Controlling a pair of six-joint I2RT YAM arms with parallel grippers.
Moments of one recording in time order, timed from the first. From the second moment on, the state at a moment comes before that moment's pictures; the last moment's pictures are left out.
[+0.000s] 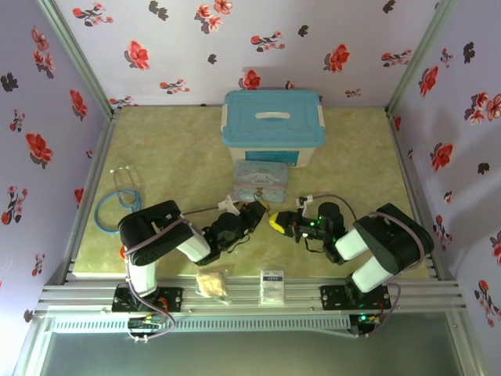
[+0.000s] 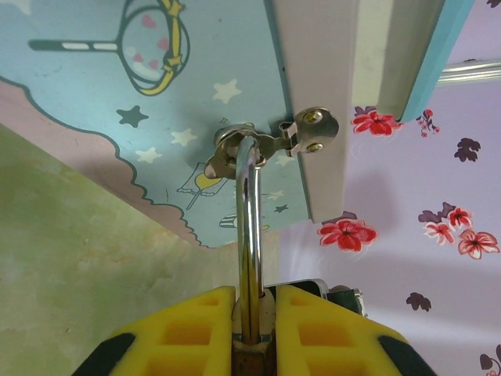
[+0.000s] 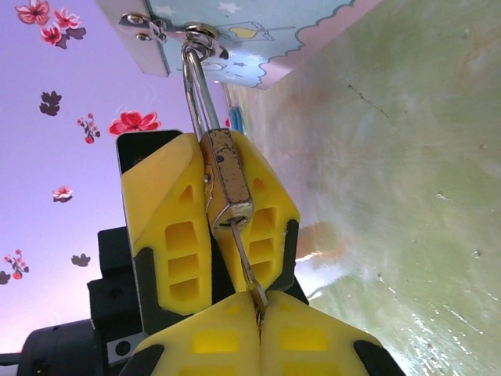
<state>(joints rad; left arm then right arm) -1.06 1.86 0.48 1.21 -0.26 -1.49 0.51 1.57 0.14 1.17 -0.73 1.47</state>
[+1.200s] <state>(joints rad) -1.06 1.96 0.51 1.21 -0.26 -1.48 0.52 1.67 0.14 1.17 -0.67 1.50</state>
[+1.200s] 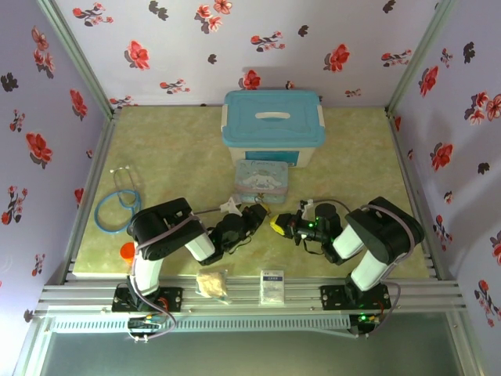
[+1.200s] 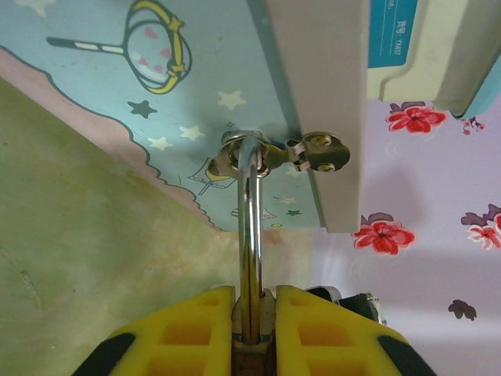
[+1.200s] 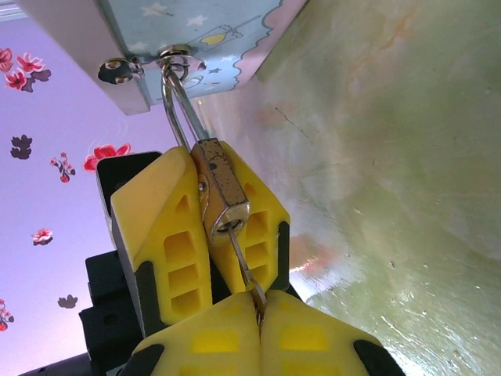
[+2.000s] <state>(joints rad) -1.06 2.00 0.52 1.22 -0.30 -1.49 0.50 1.73 0.17 1.17 -0.70 1.45</state>
